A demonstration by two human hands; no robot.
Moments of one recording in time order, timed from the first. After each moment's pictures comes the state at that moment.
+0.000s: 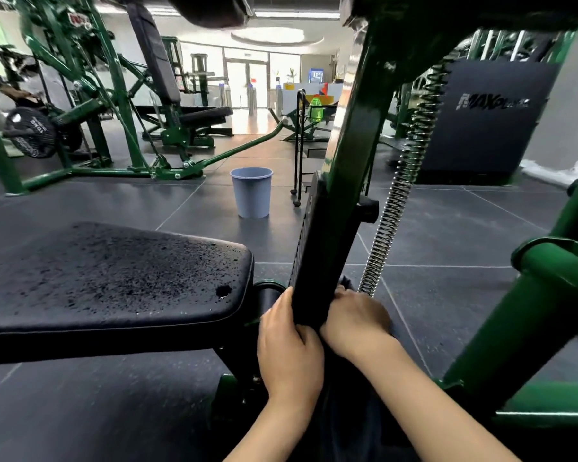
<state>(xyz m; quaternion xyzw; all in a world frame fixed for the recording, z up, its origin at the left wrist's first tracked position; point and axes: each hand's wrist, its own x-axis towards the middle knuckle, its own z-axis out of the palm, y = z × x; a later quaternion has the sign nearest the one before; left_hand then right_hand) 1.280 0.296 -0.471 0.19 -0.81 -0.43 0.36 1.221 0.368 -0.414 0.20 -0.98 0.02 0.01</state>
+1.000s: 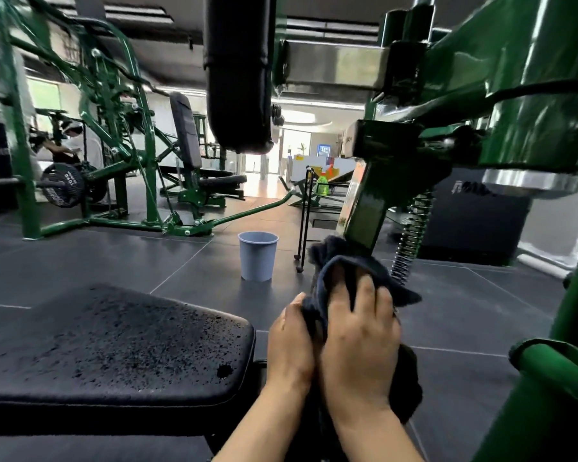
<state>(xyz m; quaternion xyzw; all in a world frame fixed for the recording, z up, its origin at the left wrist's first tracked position) 1.261 0.283 -0.337 0.12 -0.67 -0.67 0.29 1.238 0.348 -0.348 0.16 -0.79 0.18 0.57</state>
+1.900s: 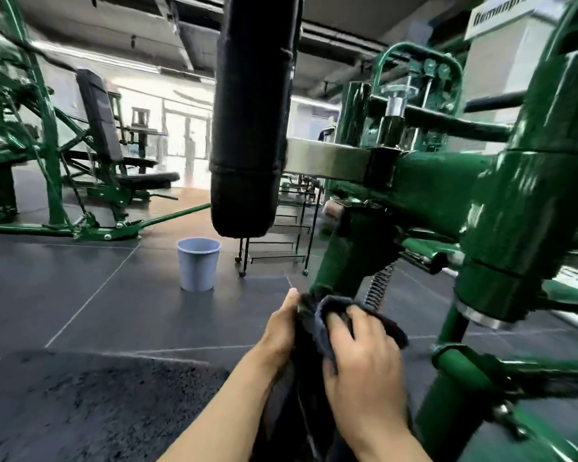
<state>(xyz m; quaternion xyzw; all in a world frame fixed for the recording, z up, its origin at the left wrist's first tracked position) 1.221 0.249 -0.259 -0.08 -0.57 -0.82 -0.01 1.279 0.360 -0.264 0.16 -0.87 0.08 0.47</state>
